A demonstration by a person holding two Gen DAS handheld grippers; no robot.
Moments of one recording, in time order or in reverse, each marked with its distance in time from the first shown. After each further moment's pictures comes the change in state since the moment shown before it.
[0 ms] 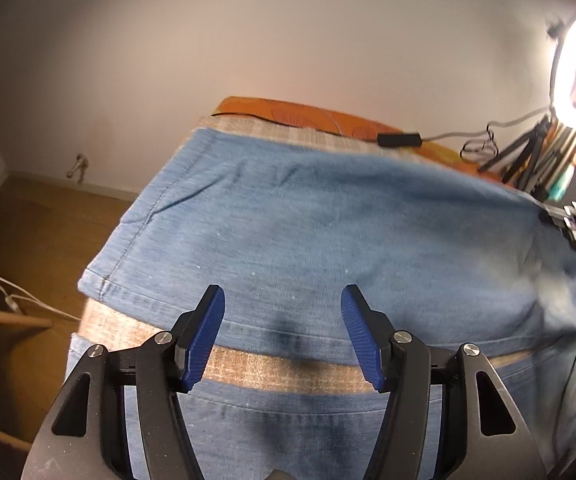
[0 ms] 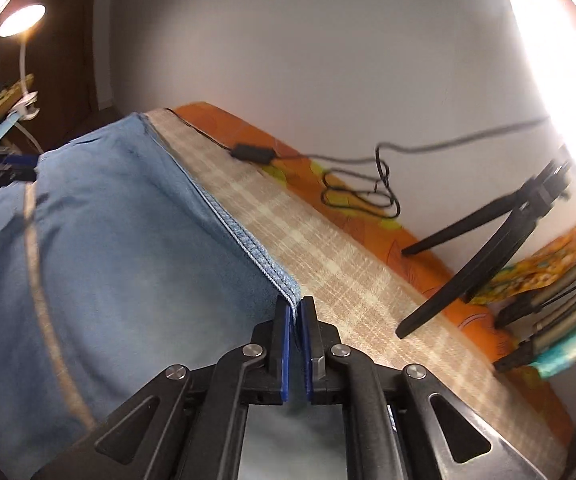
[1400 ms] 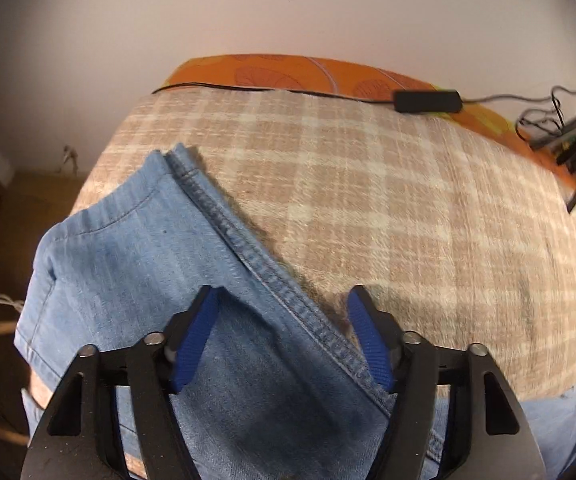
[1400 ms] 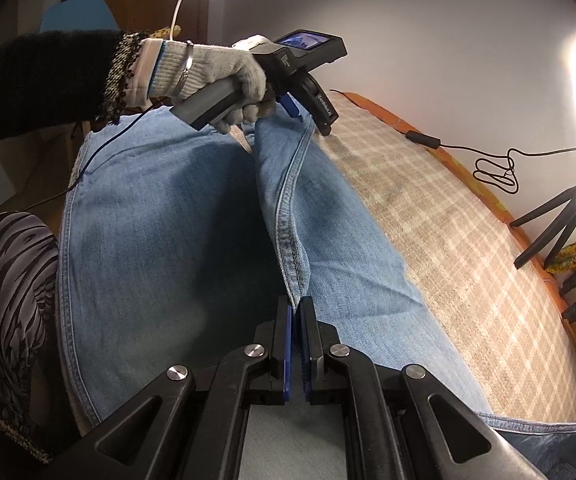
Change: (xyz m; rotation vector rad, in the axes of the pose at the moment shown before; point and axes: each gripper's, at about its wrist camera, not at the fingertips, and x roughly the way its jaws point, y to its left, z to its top) left arm 0.109 -0.064 0.046 0.019 0.179 0.166; right arm -0.098 0.152 -0.103 -0.159 -0.013 0.238
